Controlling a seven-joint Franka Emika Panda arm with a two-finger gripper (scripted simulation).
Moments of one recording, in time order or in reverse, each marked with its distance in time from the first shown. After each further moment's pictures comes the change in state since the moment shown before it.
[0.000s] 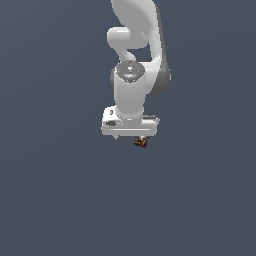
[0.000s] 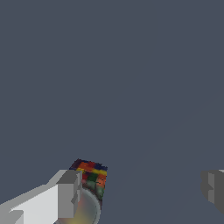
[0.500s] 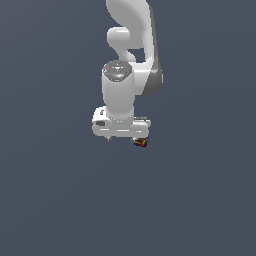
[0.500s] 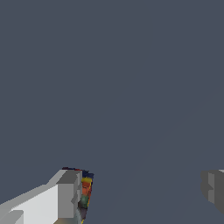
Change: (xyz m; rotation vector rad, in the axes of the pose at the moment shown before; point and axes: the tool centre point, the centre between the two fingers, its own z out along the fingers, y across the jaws) arm 0.008 0.031 -0.002 -0.004 0.019 0.048
